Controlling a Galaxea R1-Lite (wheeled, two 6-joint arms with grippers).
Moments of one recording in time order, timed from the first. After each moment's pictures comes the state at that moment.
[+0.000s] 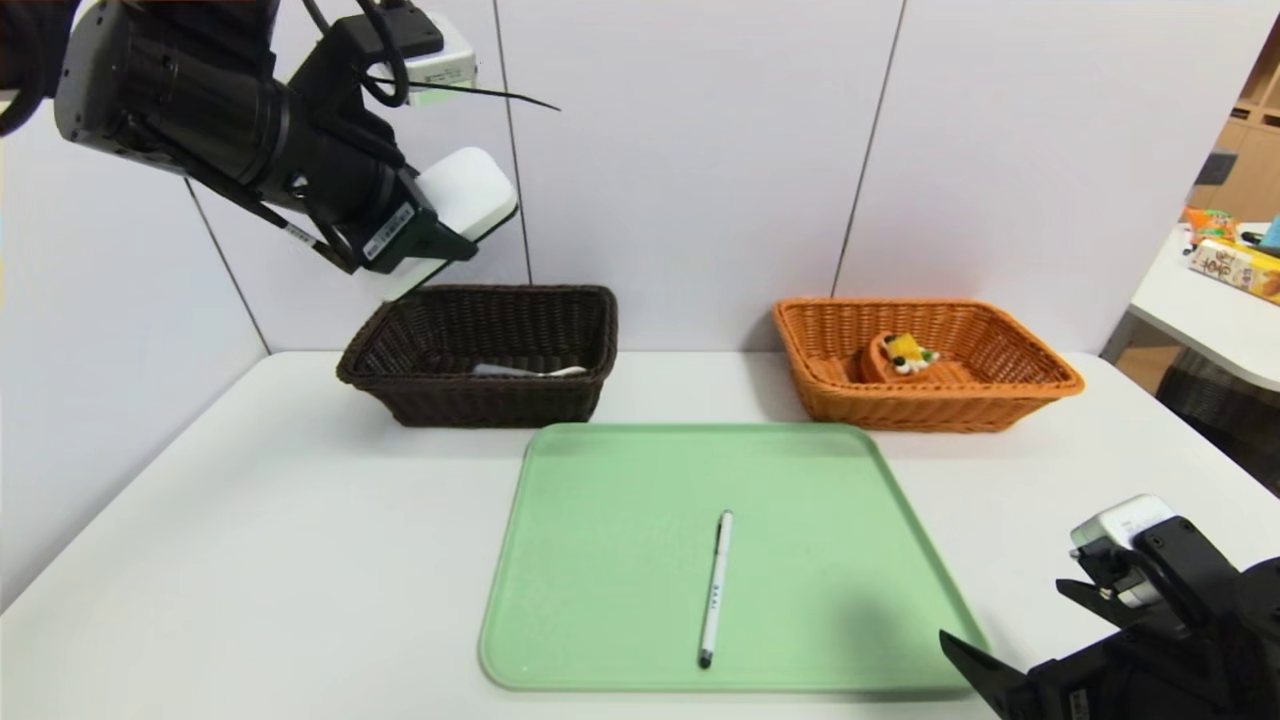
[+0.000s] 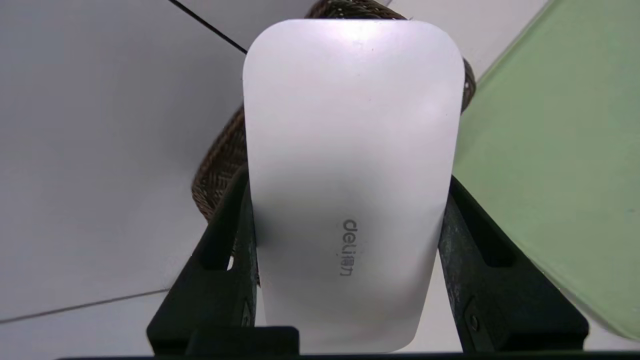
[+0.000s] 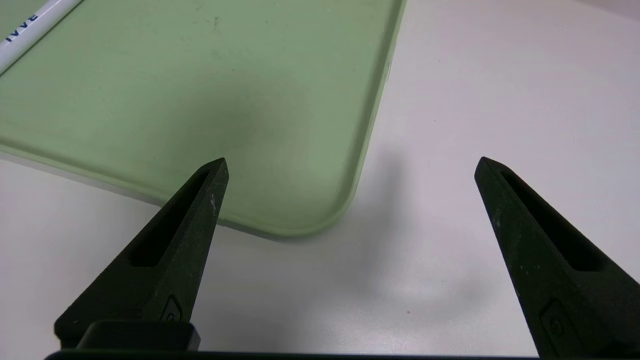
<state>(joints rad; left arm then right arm) -0.37 1.78 -1.98 0.69 -0.04 0.66 0.68 1.22 -0.27 -0.33 -0.41 0.13</state>
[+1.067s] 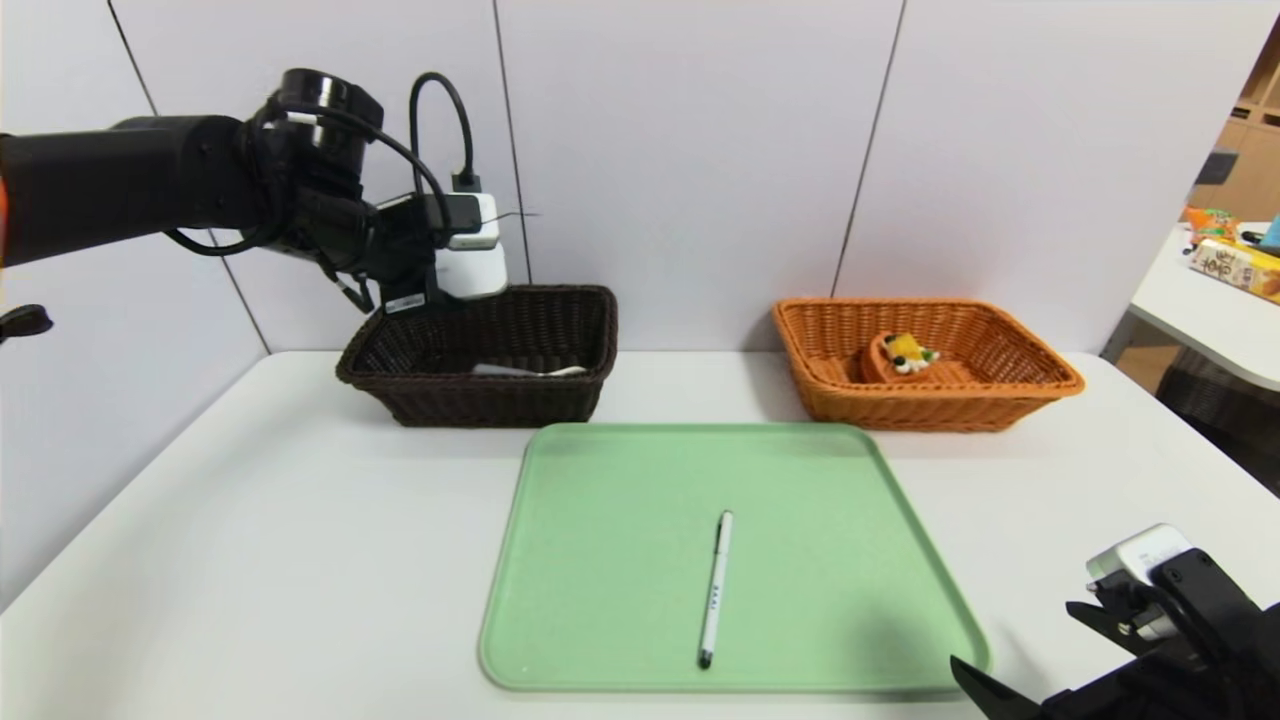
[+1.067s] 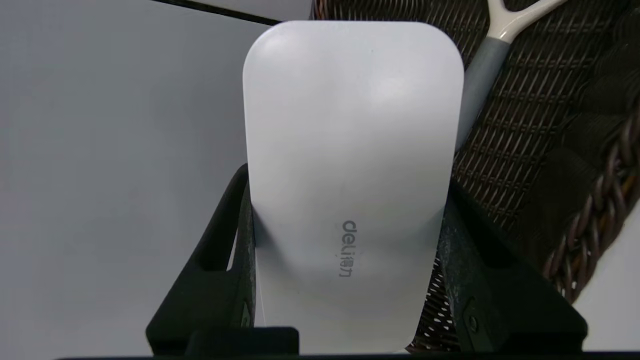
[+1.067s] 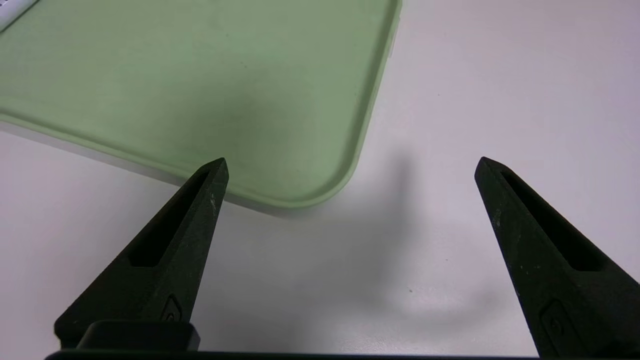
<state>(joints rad) -0.18 2.06 -1.98 0.47 -0.16 1.26 0.70 1.19 -0.20 -0.37 -0.42 0.14</state>
